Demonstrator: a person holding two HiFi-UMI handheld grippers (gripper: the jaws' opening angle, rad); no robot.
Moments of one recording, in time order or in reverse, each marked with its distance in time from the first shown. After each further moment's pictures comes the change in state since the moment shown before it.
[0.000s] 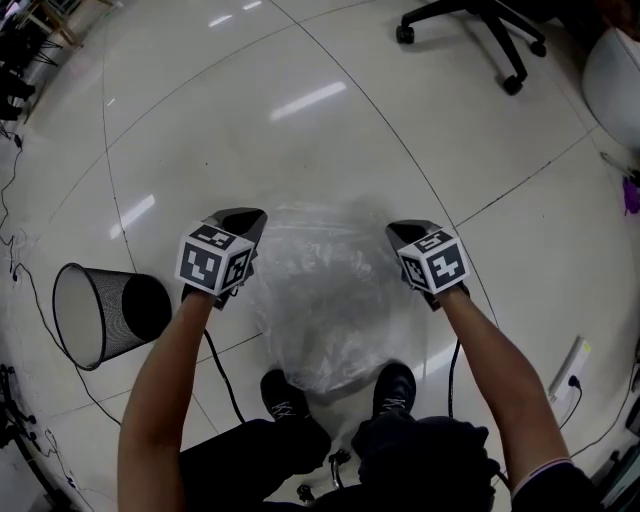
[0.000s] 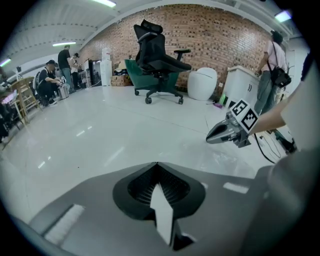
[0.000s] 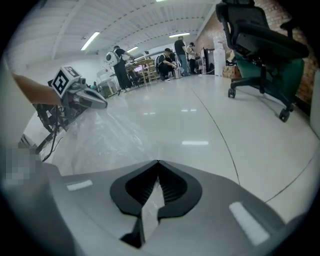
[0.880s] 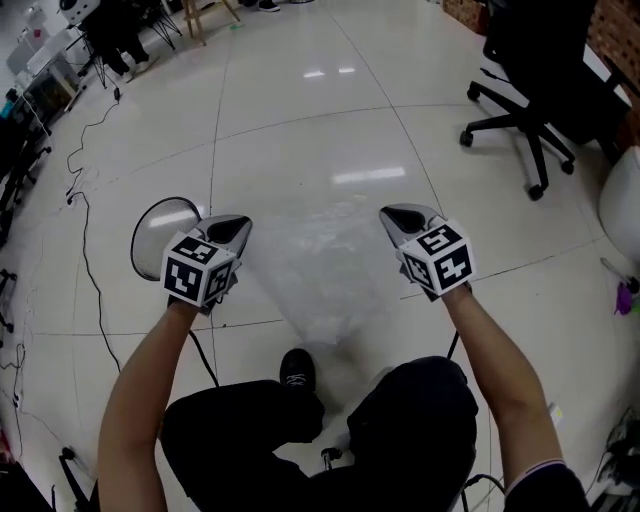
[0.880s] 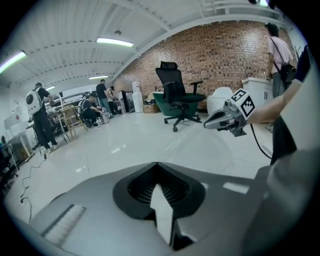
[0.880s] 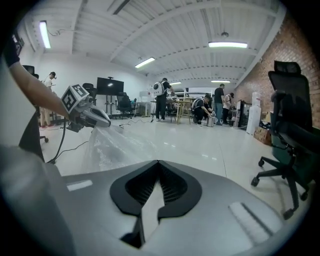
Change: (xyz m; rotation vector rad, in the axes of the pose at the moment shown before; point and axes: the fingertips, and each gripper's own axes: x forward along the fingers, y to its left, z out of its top) left arm -0.288 0.008 0.002 -0.062 -0.247 0.365; right arm -0.144 0.176 0.204 -0.452 -0.368 0.147
